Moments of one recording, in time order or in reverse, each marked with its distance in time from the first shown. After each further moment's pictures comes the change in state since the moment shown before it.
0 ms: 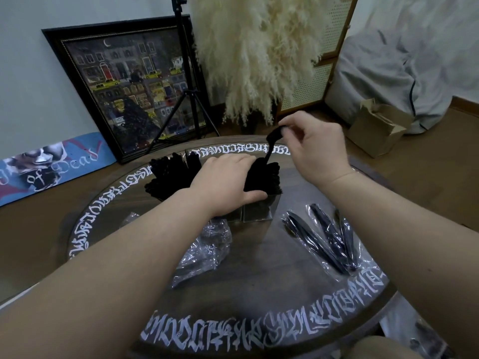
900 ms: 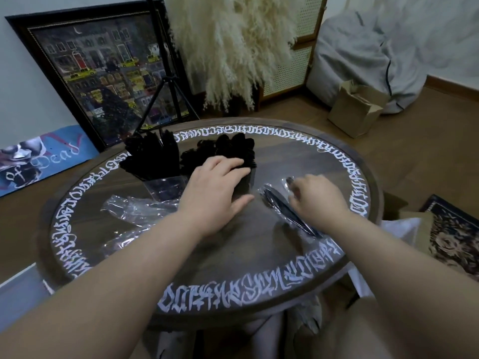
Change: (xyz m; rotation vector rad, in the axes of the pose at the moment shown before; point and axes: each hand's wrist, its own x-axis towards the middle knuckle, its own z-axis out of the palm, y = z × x) left_hand -0.059 0.047 0.036 -0.066 0.262 0.071; right_hand -0.119 0.047 -0.036 -0.505 -0.658 0.250
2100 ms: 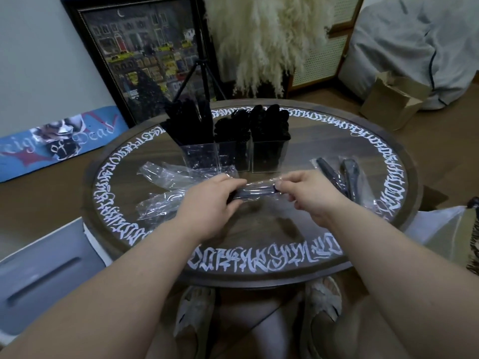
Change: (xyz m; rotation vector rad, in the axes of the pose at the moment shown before) left_hand -0.085 -0.009 -0.006 -0.108 -0.228 -0.265; right_hand -0.029 -0.069 0.024 1.155 -0.239 0.248
